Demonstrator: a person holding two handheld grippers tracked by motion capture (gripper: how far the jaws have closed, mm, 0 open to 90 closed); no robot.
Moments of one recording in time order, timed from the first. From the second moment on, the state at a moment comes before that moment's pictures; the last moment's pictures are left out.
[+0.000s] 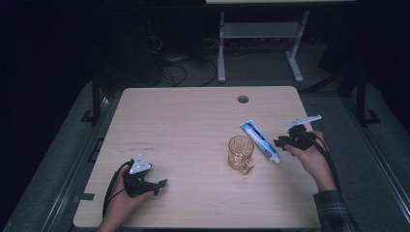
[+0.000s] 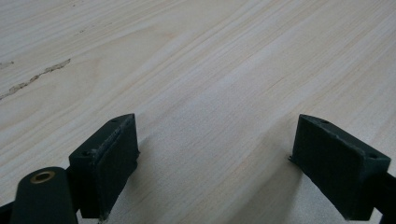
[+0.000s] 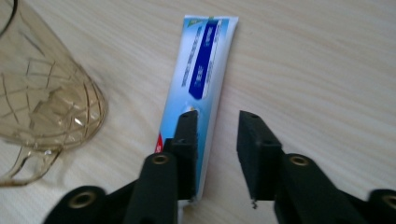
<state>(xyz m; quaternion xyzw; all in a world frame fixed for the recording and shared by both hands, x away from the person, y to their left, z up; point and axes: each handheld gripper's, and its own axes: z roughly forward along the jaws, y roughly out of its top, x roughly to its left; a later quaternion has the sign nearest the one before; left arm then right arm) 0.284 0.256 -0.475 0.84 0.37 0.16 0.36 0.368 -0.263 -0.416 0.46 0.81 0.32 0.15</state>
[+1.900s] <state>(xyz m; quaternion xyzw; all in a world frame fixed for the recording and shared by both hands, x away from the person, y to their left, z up) 0.283 0.256 -0.475 0.84 0.36 0.16 0.36 0.466 -0.179 -0.455 0.45 0.85 0.23 0.14</state>
